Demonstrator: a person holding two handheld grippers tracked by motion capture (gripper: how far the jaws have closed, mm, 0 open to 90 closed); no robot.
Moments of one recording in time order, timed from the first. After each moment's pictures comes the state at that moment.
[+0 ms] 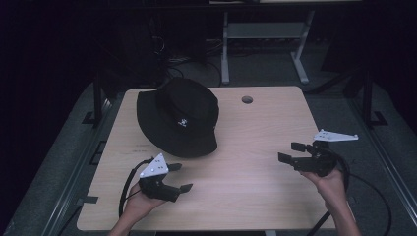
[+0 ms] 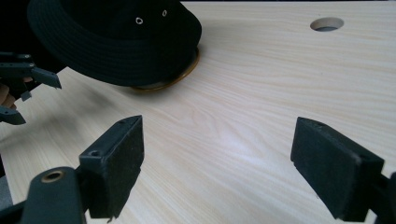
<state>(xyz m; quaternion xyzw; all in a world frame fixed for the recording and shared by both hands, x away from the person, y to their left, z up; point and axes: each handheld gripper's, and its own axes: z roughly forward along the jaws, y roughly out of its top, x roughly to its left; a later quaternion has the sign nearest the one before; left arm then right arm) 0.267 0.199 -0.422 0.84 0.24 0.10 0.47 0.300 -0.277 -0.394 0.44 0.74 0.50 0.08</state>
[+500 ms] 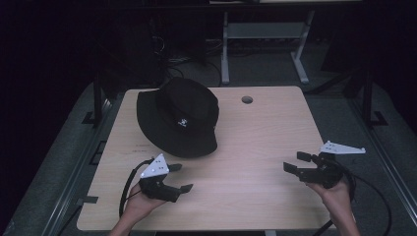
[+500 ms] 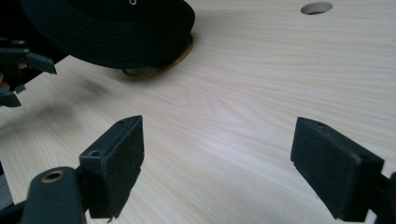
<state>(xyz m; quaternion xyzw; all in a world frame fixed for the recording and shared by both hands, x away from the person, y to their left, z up) 0.266 0.198 -0.423 0.84 0.24 0.10 0.47 0.277 -0.291 -0.414 0.45 0.73 0.50 0.09</state>
